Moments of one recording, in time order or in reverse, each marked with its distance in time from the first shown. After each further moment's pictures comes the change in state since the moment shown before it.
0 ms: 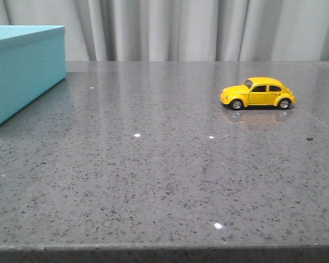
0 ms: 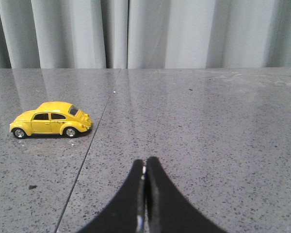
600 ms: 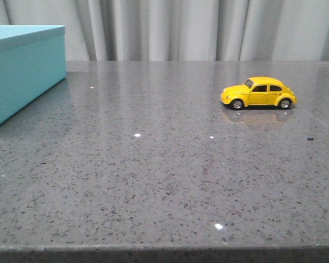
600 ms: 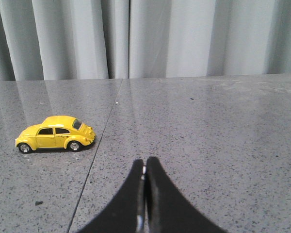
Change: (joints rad) left arm 0.000 0.000 -0.010 -0.110 0.070 -0.027; right arm 0.000 0.000 -0.045 0.021 0.029 0.003
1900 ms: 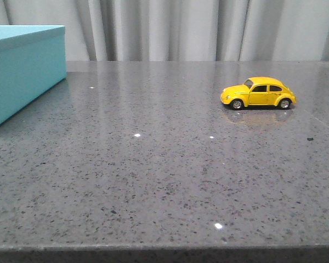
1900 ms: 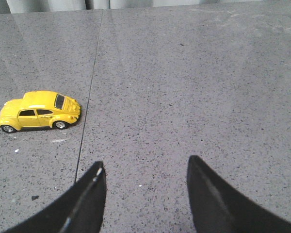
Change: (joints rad) left arm 0.000 0.499 -0.417 -0.020 0.115 0.027; right arm 0.000 0.488 -0.464 0.011 0.370 0.002
